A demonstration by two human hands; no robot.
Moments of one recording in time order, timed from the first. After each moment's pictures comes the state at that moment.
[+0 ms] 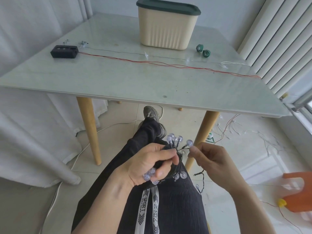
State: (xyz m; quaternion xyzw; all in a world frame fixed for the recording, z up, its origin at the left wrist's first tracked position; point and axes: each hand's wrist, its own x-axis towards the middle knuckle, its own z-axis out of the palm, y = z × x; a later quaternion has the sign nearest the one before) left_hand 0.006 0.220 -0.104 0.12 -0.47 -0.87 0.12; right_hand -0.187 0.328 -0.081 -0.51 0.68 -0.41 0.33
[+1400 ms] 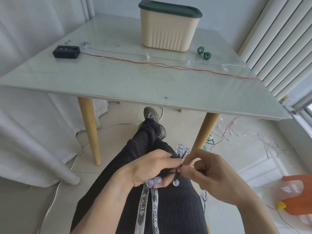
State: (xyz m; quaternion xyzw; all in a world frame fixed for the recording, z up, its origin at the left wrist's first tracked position) left_hand 0.006 0.225 -0.089 0.19 -0.61 -0.77 0.03; right_hand -0.169 0.345 -0.052 -0.57 0.67 -0.30 0.36
